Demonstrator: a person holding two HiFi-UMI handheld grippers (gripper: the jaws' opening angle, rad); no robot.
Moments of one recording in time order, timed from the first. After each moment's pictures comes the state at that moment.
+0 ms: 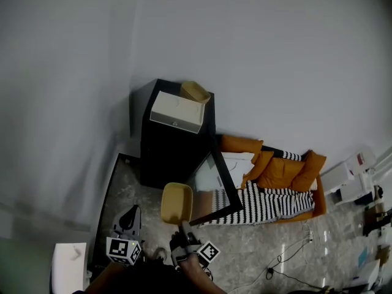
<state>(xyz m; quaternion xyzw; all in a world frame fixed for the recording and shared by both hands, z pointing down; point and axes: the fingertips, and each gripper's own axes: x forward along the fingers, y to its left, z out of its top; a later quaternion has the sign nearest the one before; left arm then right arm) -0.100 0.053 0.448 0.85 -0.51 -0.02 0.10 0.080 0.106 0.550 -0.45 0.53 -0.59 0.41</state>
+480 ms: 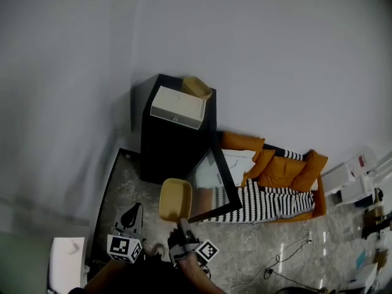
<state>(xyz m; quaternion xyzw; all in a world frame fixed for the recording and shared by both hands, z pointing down) -0.081 0.058 0.453 0.86 -0.51 -0.02 0.10 0.084 0.107 0.545 -0.44 0.54 -0.59 0.41</state>
